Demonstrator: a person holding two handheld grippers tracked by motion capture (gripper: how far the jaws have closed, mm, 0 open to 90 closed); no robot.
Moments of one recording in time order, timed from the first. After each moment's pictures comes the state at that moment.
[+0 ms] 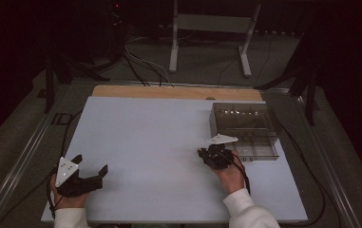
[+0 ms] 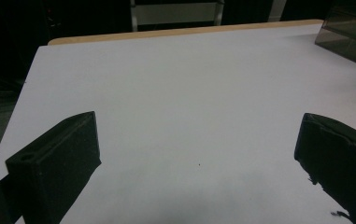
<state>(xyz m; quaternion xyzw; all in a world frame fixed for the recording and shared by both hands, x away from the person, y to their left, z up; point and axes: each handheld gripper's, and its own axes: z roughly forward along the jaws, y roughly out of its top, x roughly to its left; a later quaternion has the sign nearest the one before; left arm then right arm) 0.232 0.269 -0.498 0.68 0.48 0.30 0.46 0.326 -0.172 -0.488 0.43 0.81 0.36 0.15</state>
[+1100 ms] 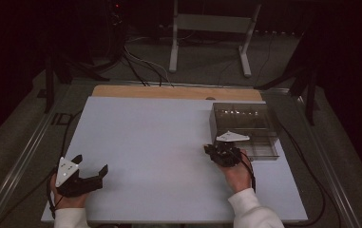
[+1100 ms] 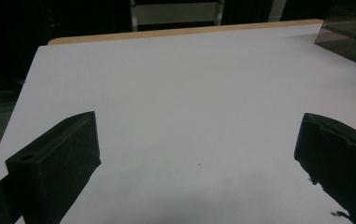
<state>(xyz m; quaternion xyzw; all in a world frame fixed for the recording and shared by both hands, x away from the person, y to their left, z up) 0.232 0.269 -0.498 0.68 0.48 0.30 0.46 0.325 -0.194 -0.475 0.45 0.79 0.39 0.15</state>
